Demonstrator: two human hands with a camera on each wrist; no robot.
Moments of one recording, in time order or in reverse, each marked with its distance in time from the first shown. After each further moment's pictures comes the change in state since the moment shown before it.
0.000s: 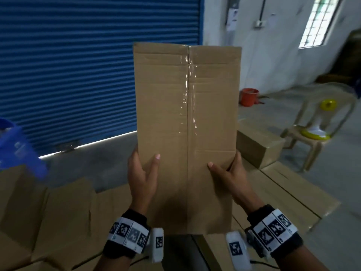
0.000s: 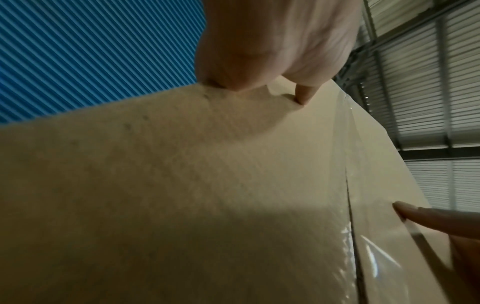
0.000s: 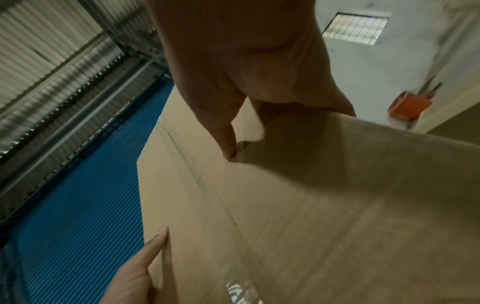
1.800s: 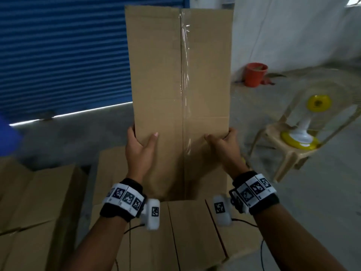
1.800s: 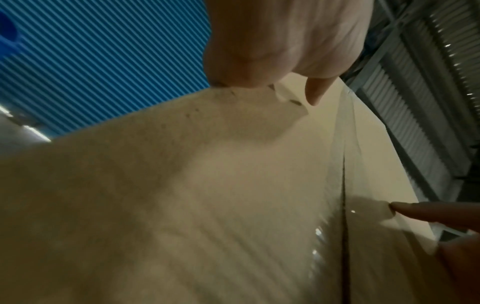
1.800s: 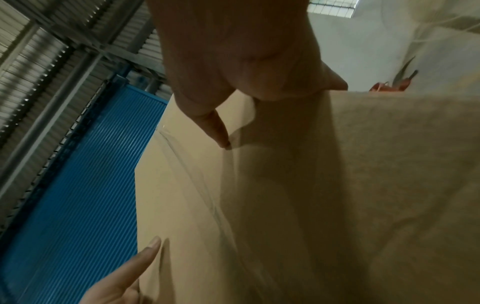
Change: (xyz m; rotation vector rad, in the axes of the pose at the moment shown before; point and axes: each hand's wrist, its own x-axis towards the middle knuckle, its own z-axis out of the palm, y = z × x) left_hand -0.006 0.067 0.775 0.117 0.131 -0.185; right_hand 0.495 0.188 -0.603 -0.012 -0.038 0.186
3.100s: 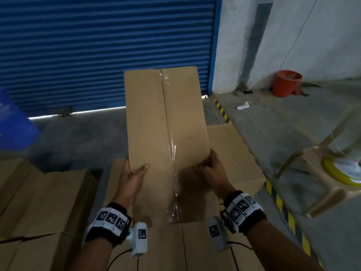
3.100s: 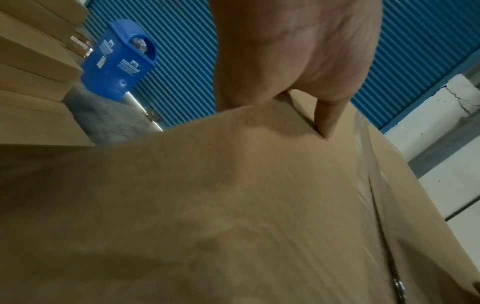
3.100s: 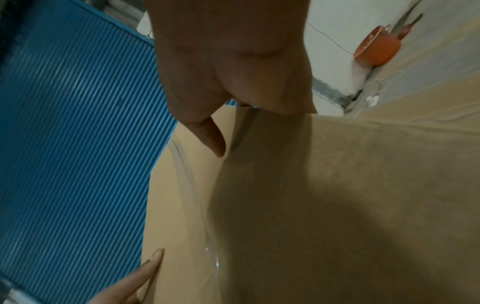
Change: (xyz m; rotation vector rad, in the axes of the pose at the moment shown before) left_hand 0.160 -0.135 -0.058 -0.076 -0.087 -0.297; right_hand 0.119 0.033 0.180 0.029 -0.389 0.023
